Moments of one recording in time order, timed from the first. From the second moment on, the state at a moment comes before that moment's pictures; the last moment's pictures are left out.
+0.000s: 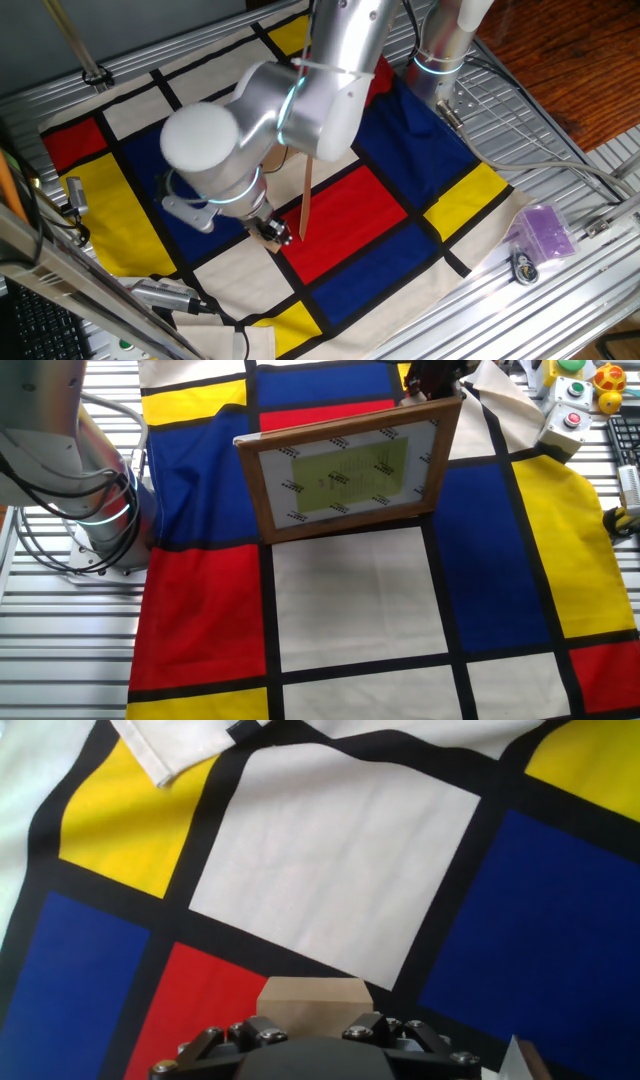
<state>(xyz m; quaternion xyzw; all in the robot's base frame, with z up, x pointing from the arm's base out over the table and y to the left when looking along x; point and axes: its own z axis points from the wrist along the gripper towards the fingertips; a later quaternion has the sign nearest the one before) 0.549 0.199 0.090 0.26 -0.96 -0.01 0.05</state>
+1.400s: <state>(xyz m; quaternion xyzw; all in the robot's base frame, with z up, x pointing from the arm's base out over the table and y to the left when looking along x) 0.550 0.192 0.043 0.30 -0.95 -0.01 0.02</state>
